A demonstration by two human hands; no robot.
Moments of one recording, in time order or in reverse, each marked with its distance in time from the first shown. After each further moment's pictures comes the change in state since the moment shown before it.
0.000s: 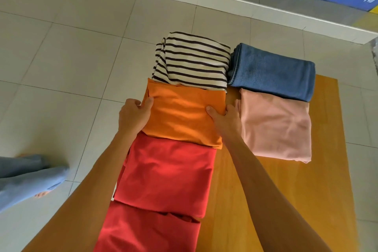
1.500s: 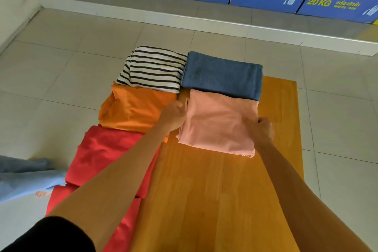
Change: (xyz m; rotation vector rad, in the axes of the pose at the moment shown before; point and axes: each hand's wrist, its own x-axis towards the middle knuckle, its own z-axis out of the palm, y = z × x) left_hand -0.133 0.153 0.168 0.070 -0.192 0.192; right_hand 0.081 0.135 -0.227 0.073 0.081 0.129
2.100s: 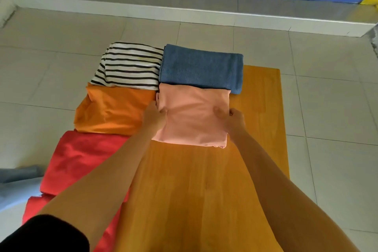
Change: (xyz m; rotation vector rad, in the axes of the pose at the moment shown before) left_hand 0.013 -0.003 0.035 -0.011 0.144 -0.142; right_hand 0.019 0.013 0.022 0.200 -0.251 -0.053
